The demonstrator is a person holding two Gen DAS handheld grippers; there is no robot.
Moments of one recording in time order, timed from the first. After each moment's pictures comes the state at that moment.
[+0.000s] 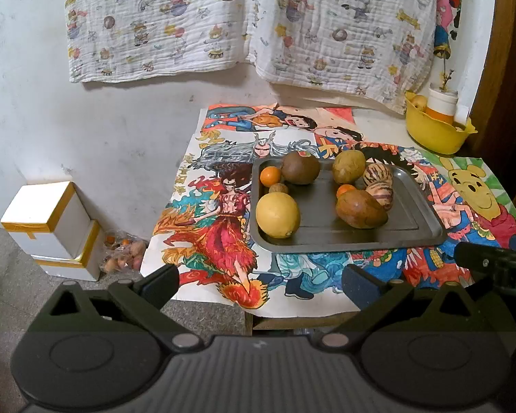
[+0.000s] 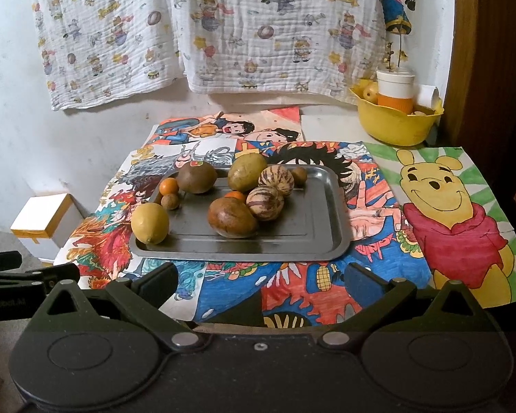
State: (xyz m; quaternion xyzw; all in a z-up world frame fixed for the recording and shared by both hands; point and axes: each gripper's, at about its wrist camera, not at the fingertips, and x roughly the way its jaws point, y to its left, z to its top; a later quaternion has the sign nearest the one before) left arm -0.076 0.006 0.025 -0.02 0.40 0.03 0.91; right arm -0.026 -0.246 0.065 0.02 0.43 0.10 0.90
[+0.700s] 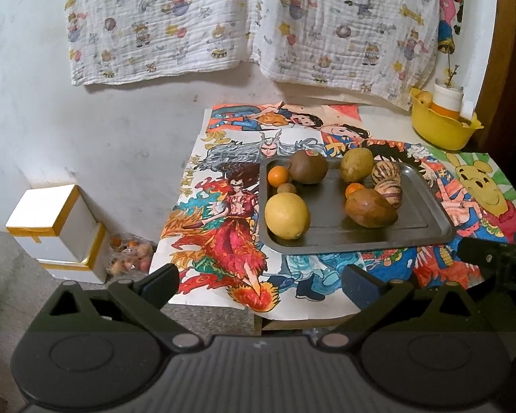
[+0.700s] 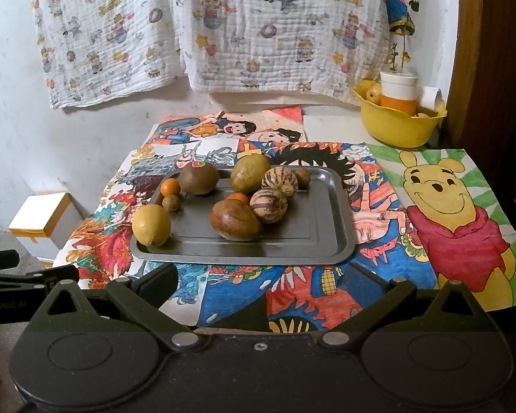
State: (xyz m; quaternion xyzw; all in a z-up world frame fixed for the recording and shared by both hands) left arm -0.069 0.009 0.024 -0.01 0.41 0.03 0.91; right arm -0.024 -0.239 0.064 0.02 0.44 0.09 0.90
